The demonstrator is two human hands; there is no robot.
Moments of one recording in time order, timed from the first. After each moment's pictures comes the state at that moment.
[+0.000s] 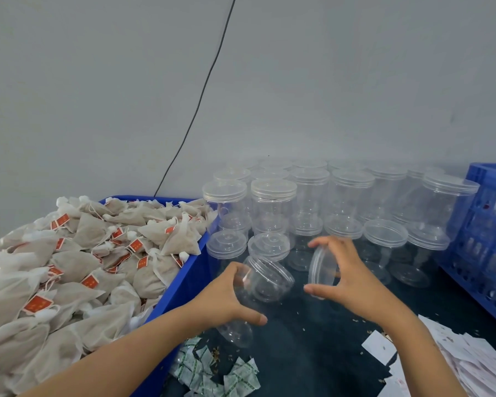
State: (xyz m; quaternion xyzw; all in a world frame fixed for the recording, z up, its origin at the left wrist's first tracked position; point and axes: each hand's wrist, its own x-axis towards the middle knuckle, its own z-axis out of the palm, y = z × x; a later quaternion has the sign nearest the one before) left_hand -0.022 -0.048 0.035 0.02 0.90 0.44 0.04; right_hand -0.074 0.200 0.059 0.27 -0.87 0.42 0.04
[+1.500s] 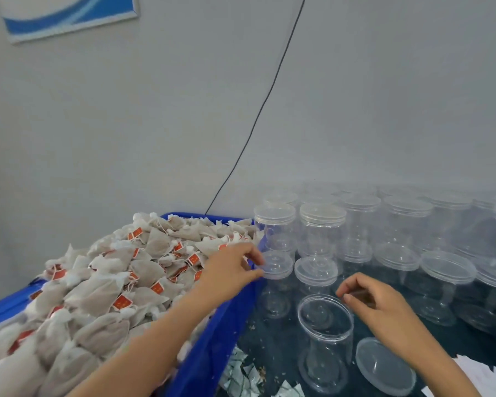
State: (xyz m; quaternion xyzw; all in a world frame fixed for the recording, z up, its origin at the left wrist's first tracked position) left_hand -0.013 -0.101 0.095 0.00 0.94 0.27 -0.19; right_hand -0.047 0.163 0.075 0.25 -0.85 0.46 0.05
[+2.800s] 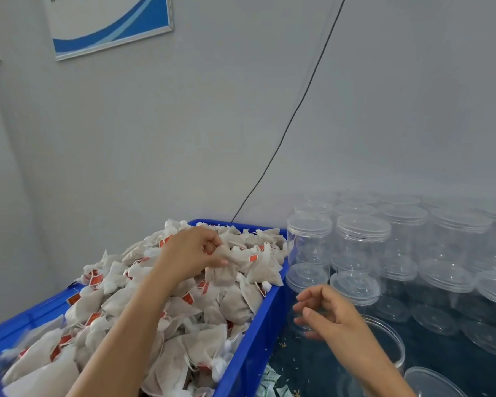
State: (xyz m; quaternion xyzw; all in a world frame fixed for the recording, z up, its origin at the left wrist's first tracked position) left_hand 0.028 -0.194 0.150 -0.14 0.95 0.18 -0.21; right_hand -0.018 0.060 0.075 0.24 -0.76 0.60 -0.11
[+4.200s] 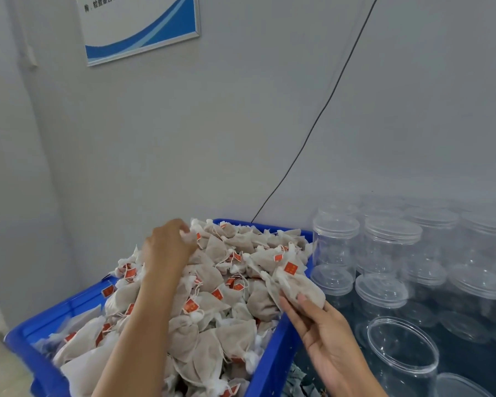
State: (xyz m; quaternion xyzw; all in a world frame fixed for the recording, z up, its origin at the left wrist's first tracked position) left_hand 0.059 -0.247 0.144 -0.37 0.85 0.13 -0.35; right_hand 0.007 -0.007 0.064 0.03 -0.29 0.91 -0.29
